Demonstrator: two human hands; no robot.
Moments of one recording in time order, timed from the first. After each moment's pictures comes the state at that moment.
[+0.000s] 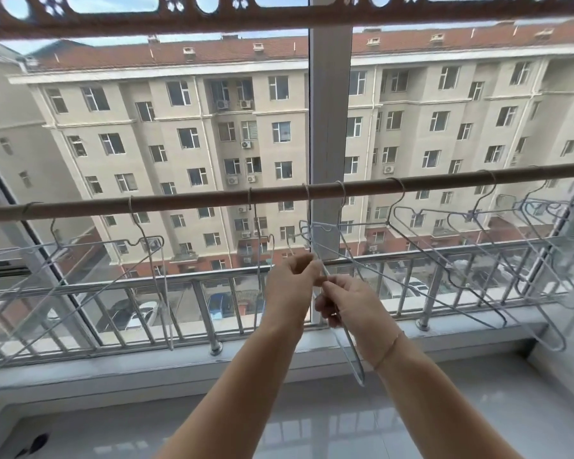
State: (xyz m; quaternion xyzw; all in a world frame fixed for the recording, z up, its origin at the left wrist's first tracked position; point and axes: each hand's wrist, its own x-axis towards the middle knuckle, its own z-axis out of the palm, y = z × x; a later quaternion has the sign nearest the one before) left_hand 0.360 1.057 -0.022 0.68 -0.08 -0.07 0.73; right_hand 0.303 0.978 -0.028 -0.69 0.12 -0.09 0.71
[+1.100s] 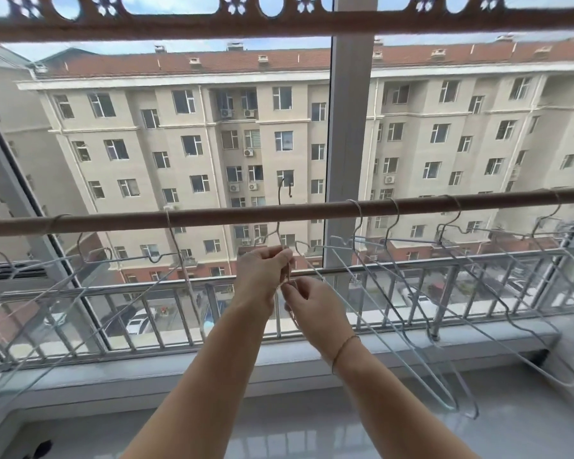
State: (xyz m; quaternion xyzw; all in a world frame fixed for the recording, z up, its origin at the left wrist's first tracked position) left_hand 0.414 1.136 -0.002 0.64 -0.03 -0.08 0.76; right_hand 0.346 1.067 -0.036 -0.83 0.07 -0.20 0.51
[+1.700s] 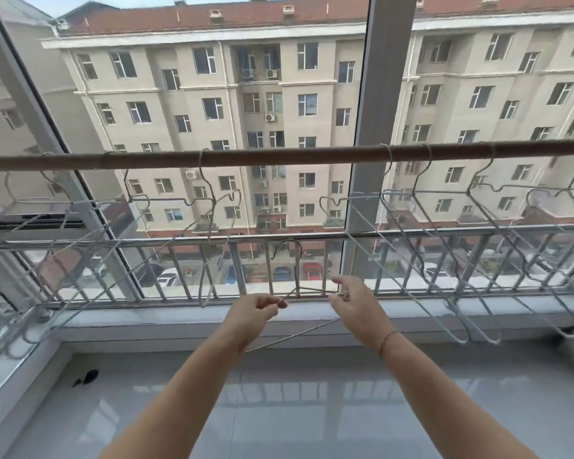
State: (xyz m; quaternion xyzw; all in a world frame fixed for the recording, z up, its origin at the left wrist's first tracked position) left_hand 0.380 1.228 -0.118 0.84 -0.06 -0.16 0.52; right_hand 0.328 1.035 -0.127 -0.90 0.07 -0.10 0.41
